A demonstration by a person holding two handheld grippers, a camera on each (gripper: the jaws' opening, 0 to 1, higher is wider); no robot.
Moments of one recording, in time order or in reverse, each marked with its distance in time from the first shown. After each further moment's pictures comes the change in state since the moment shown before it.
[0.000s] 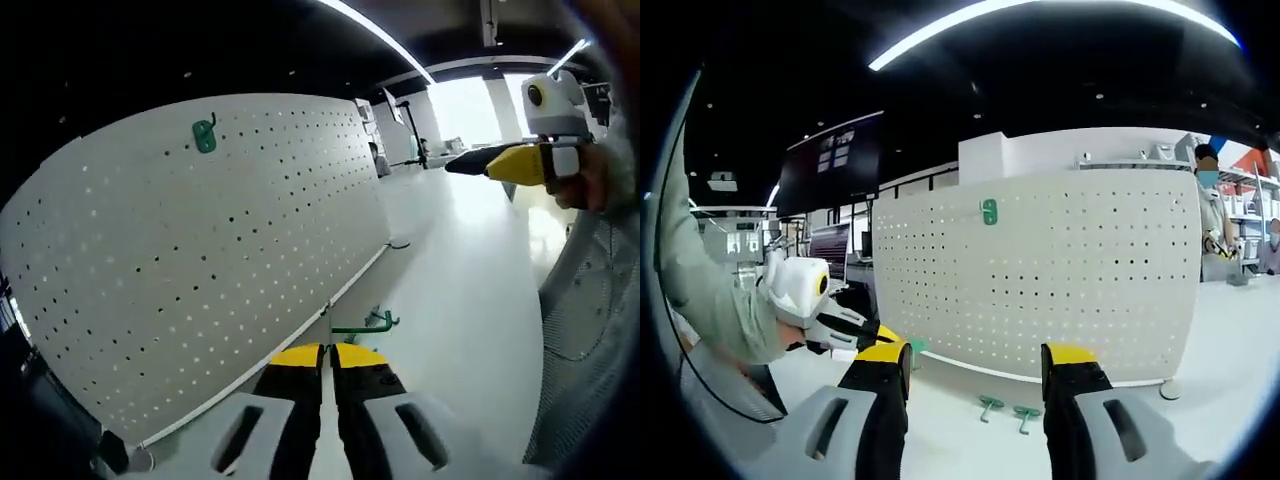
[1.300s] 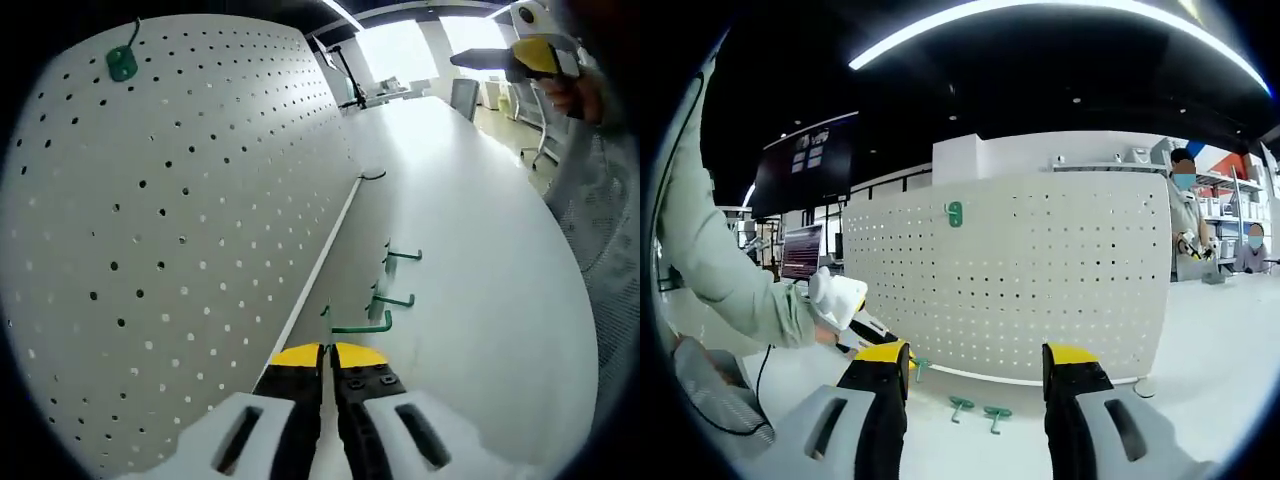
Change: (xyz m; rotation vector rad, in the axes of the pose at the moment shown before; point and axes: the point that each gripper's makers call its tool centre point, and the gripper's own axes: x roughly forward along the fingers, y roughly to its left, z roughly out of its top) left arm 0.073 0.037 -0.045 0.255 0.216 -0.222; right arm -0.005 -0.029 0.002 -0.005 -0.008 -0.123
